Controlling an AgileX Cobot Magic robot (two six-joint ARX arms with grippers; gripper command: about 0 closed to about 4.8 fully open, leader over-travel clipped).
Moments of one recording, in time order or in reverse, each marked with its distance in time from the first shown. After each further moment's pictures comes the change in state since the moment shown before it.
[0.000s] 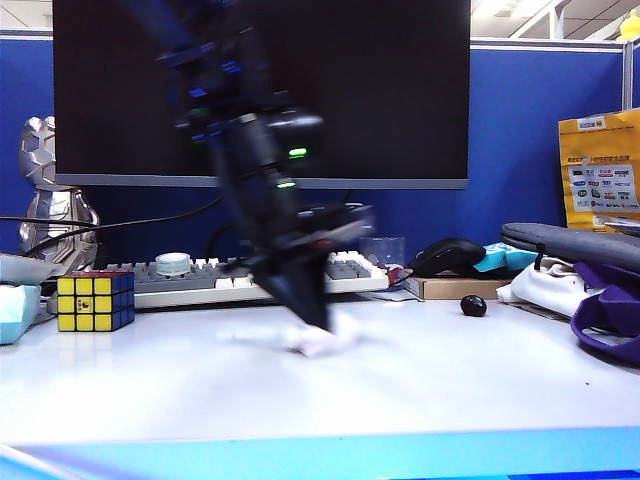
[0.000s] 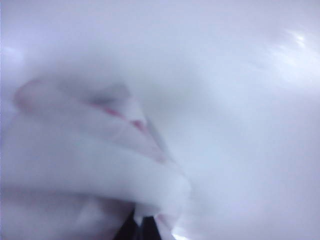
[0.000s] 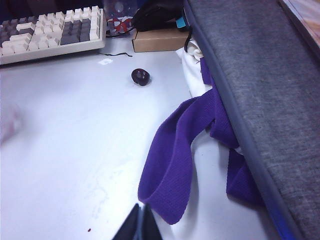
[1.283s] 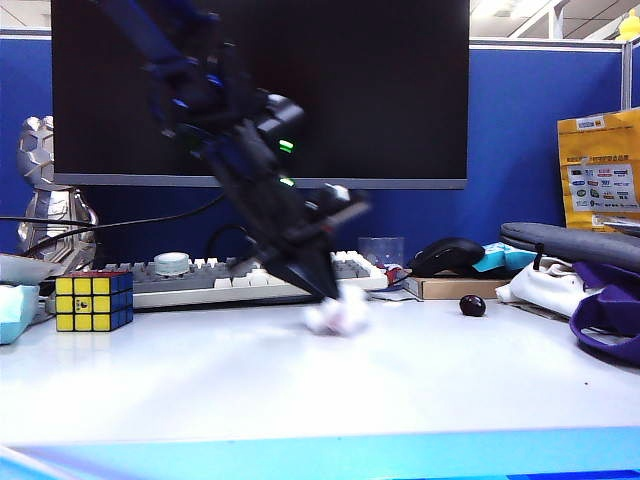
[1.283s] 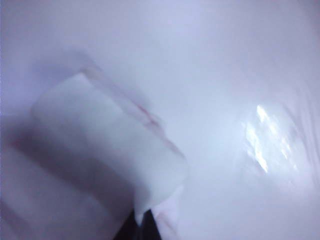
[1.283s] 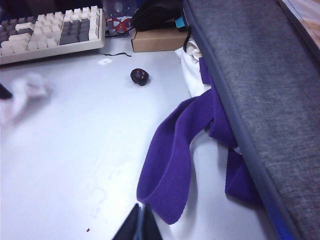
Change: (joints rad) left arm 0.059 0.021 0.000 0.275 0.042 -0.232; right arm 0.000 0.000 0.000 0.000 0.000 0.000
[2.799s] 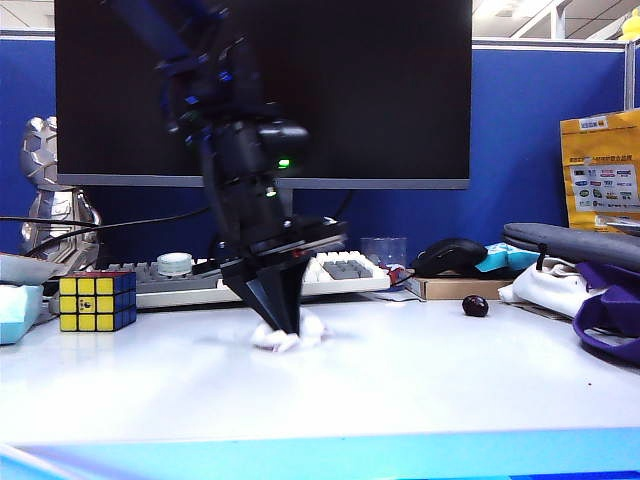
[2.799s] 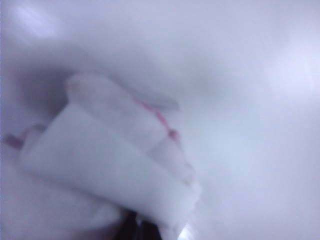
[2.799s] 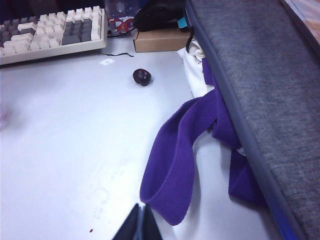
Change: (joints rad) left arm -0.020 0.012 0.044 -0.386 -0.130 0.191; right arm 0.000 0.000 0.000 0.000 0.000 0.000
